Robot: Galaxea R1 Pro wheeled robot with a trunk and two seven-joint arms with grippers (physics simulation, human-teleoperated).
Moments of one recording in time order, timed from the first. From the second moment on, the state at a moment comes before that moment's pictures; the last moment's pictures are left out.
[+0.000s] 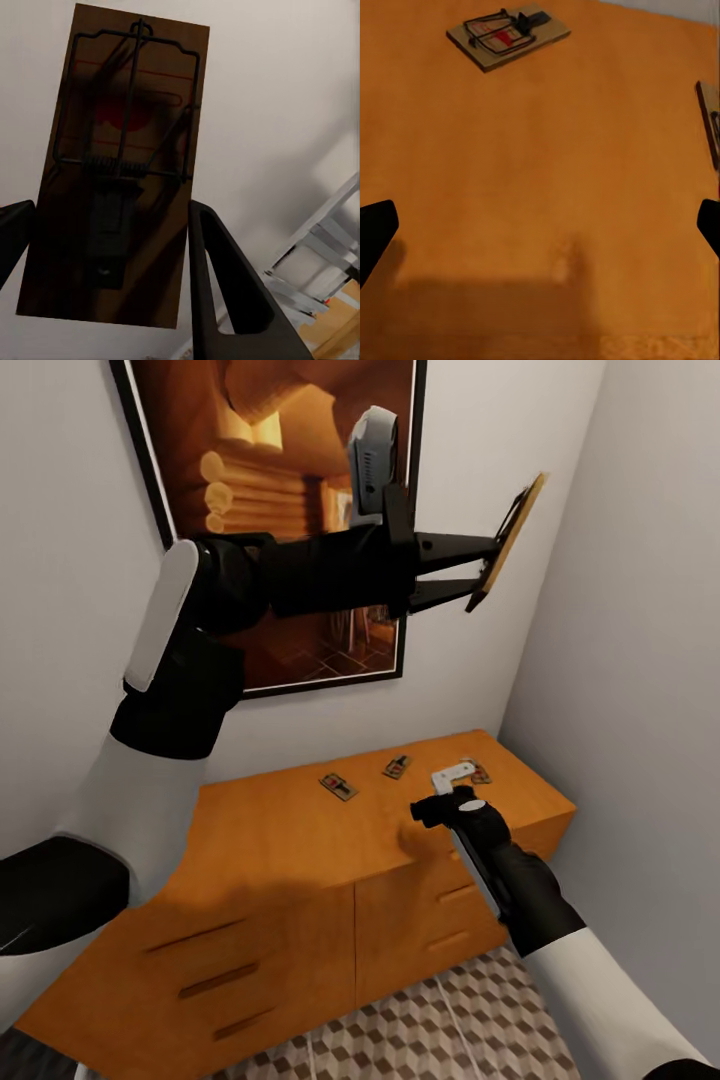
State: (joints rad) left arm -1.42 -0.09 -0.40 -1.43 1.97 0.99 0.33; right arm -0.75 -0.01 0.33 -1.20 0.03 0.78 -0.06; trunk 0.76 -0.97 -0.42
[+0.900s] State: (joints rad) left arm -1.42 -0.09 -0.49 -1.43 1.97 0.99 0.33; right arm -0.83 -0.01 0.33 -1.40 0.55 1.00 0.23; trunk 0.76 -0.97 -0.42
